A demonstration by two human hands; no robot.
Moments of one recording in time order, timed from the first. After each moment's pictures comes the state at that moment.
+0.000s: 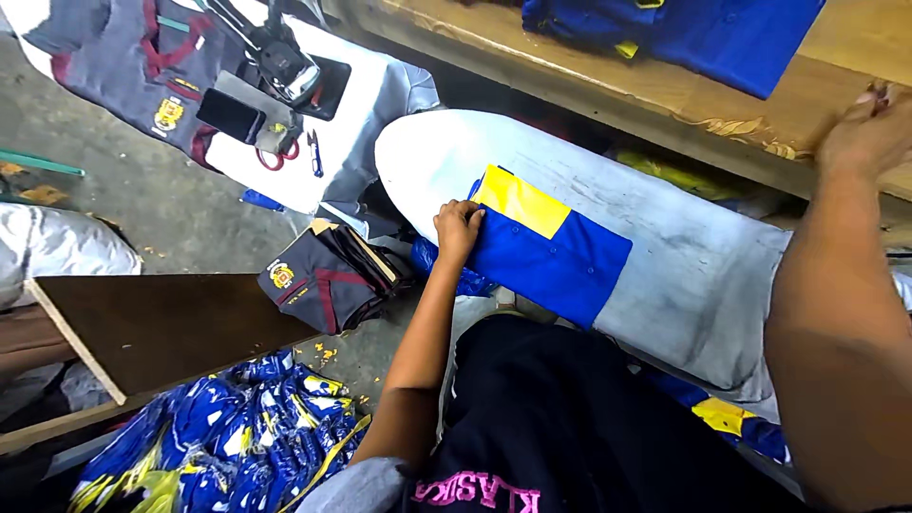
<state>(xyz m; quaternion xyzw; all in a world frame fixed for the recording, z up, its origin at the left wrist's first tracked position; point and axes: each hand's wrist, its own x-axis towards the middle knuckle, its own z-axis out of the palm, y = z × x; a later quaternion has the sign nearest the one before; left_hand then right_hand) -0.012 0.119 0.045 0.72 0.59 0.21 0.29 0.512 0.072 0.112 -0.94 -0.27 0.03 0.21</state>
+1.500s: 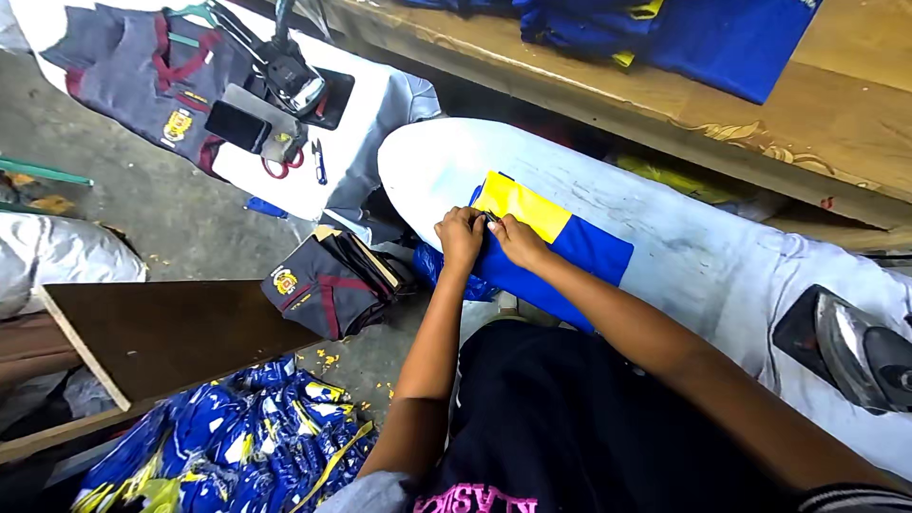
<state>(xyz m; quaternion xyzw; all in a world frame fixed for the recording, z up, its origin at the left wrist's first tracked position) -0.004 0.111 0.048 0.71 0.61 0.22 0.26 0.138 0.084 0.068 -0.66 -0.58 0.46 0.10</state>
